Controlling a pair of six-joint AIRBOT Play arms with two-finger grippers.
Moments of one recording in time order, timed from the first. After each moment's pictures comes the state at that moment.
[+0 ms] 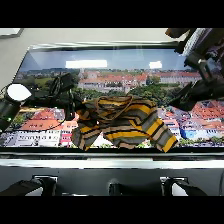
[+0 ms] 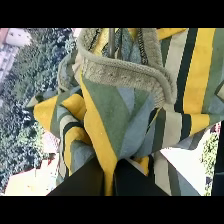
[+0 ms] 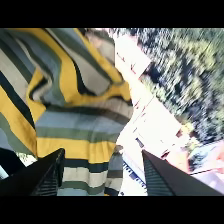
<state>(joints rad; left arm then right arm) -0.25 -1.18 1.18 0.81 -1.12 -0.25 -0.22 -1.17 1.37 -1.04 1.50 0.51</state>
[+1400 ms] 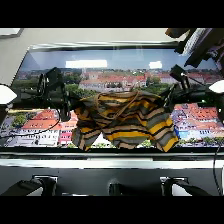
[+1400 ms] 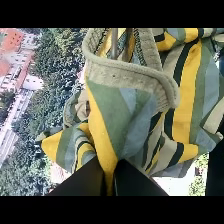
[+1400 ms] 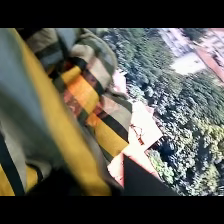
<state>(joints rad) -0.25 -1.08 1.18 0.72 -1.13 -0.26 -0.17 -1.27 1.19 -0.74 1.28 0.10</state>
